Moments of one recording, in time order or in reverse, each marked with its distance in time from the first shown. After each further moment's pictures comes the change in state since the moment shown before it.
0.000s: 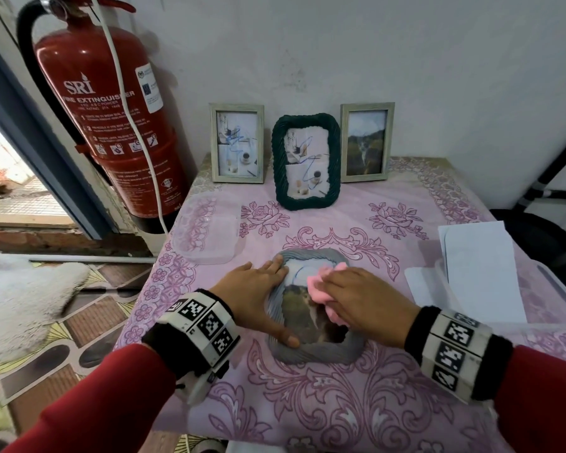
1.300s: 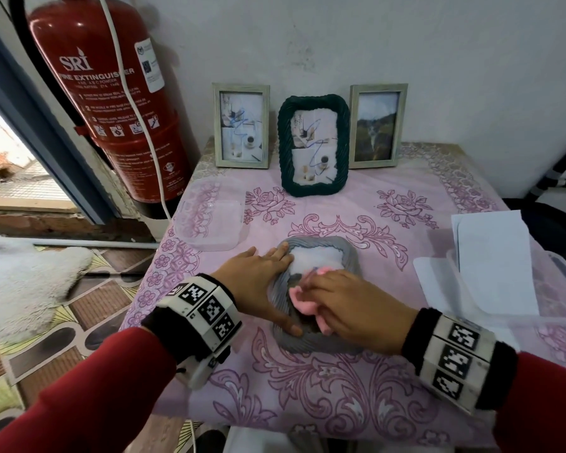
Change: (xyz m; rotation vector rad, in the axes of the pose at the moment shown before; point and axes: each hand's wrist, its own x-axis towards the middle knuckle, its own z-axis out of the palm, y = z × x) left_hand 0.001 -0.003 0.000 -0.006 0.009 0.009; right_hand 0.005 -0.024 0.001 0.157 -0.007 -0.109
